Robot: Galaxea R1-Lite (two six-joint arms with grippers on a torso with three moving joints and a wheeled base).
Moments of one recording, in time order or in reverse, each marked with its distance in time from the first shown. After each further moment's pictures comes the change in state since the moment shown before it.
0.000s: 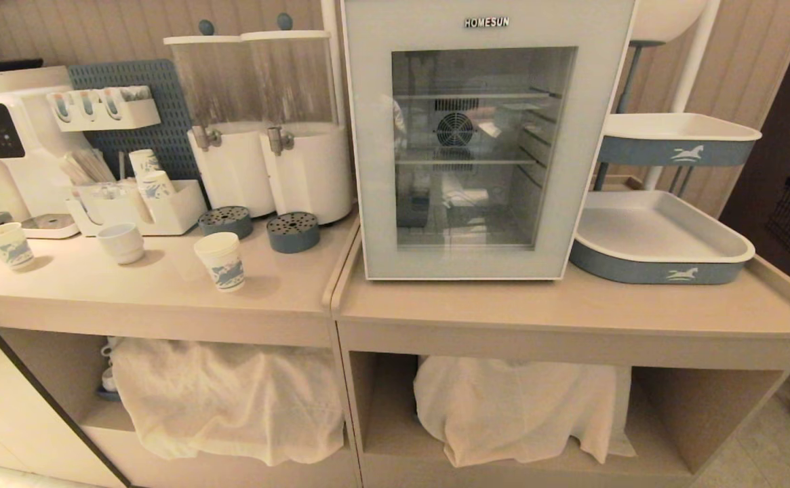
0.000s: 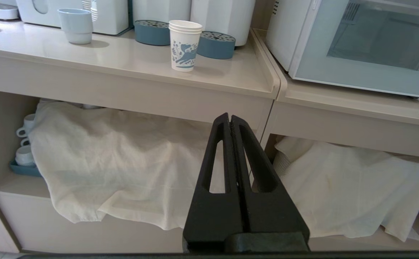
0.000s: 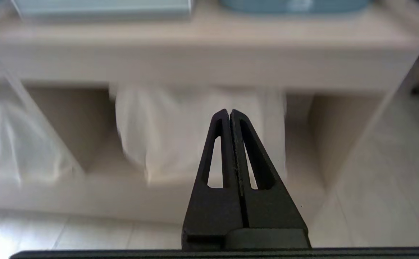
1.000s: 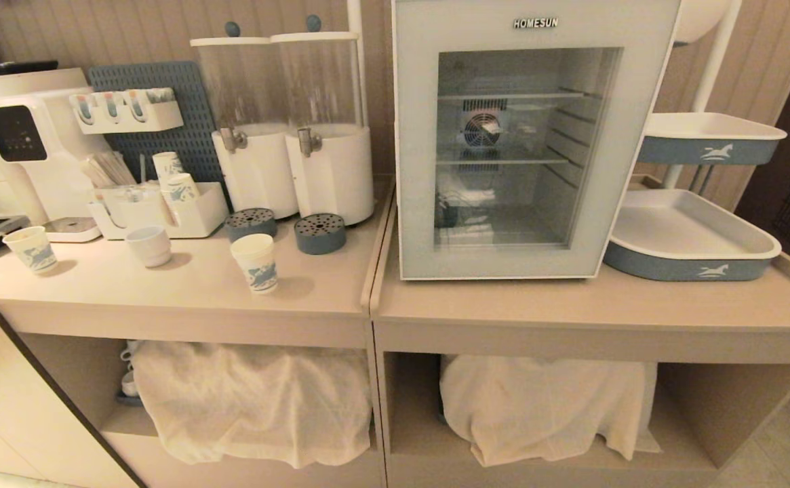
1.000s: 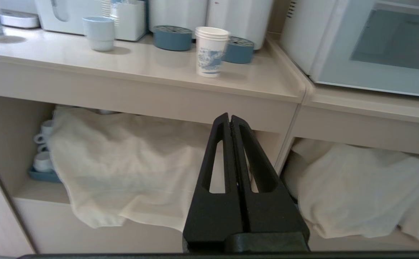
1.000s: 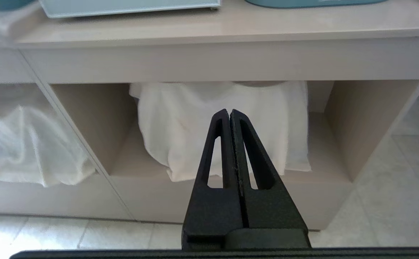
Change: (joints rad) left arm 0.000 0.000 0.000 -0.002 -0.002 0.005; right arm 0.000 0.000 -0.004 0.001 -0.004 0.029
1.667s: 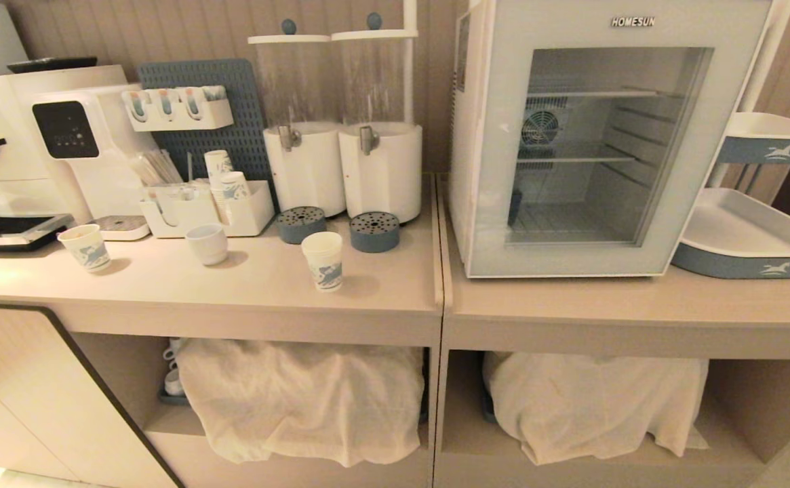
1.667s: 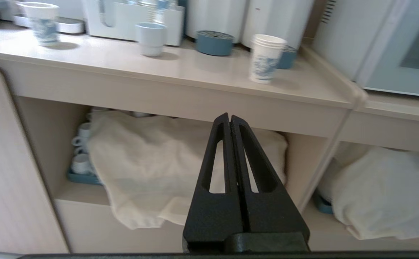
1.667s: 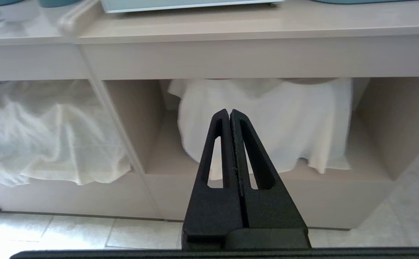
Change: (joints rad) left arm 0.000 0.000 0.000 0.000 0.000 0.000; right arm 0.000 0.000 0.000 0.000 0.000 0.000
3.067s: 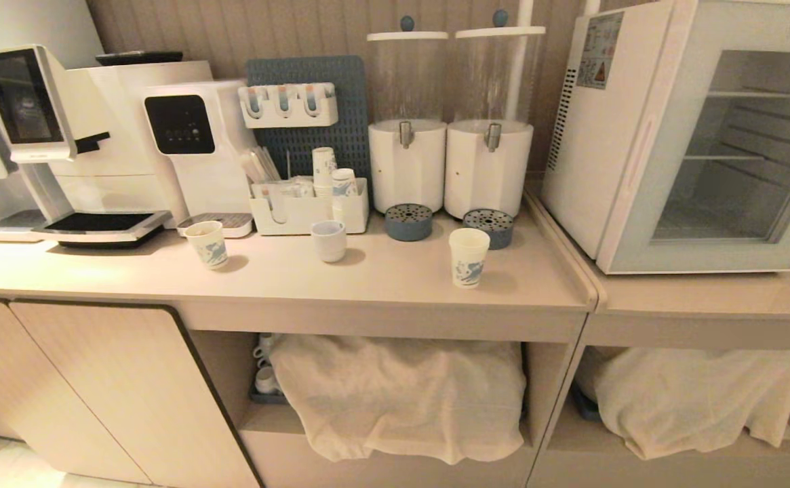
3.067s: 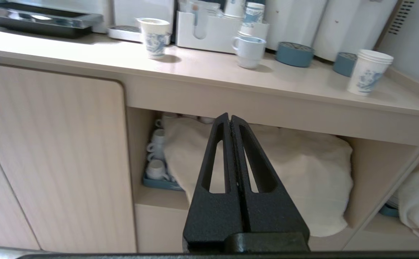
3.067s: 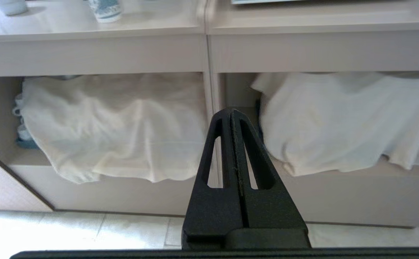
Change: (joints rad) left arm -0.001 0.000 0.000 0.000 0.000 -0.001; right arm 0.000 0.000 0.000 0.000 0.000 0.000
